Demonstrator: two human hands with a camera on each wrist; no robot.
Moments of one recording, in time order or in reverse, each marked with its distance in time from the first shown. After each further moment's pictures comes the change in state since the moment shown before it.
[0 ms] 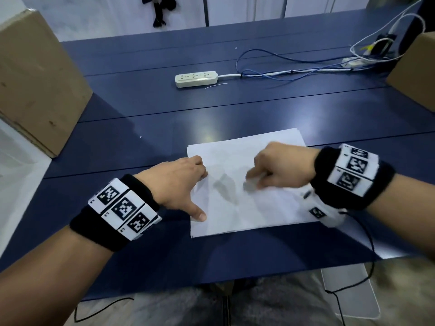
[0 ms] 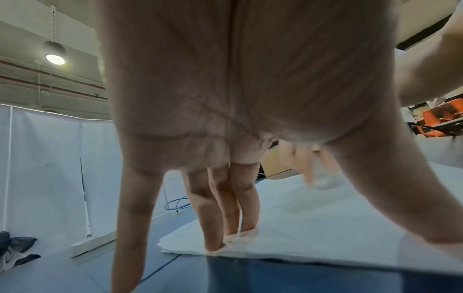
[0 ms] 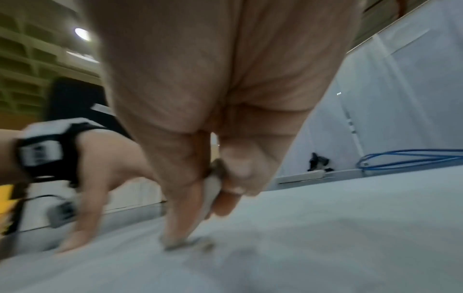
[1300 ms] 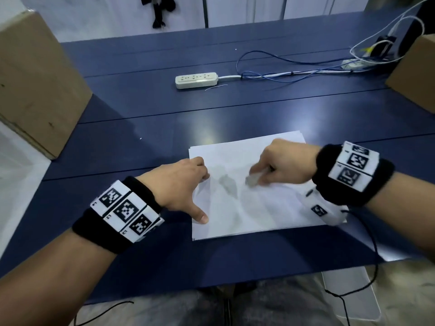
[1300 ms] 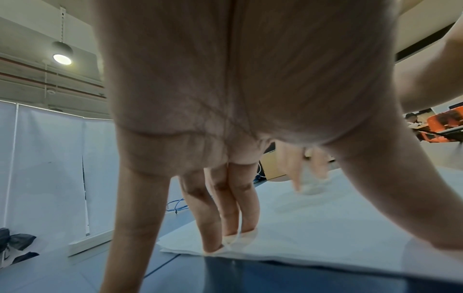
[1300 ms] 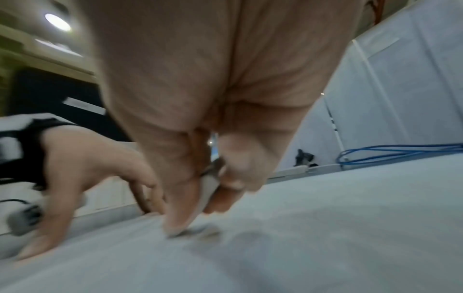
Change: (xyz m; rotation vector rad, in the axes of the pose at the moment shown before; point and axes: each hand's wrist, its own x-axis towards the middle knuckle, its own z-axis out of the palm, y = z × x) left_hand 0.004 -0.003 0.002 -0.067 0.004 -0.038; right_hand 0.002 0.007 -0.006 0.024 0.027 0.030
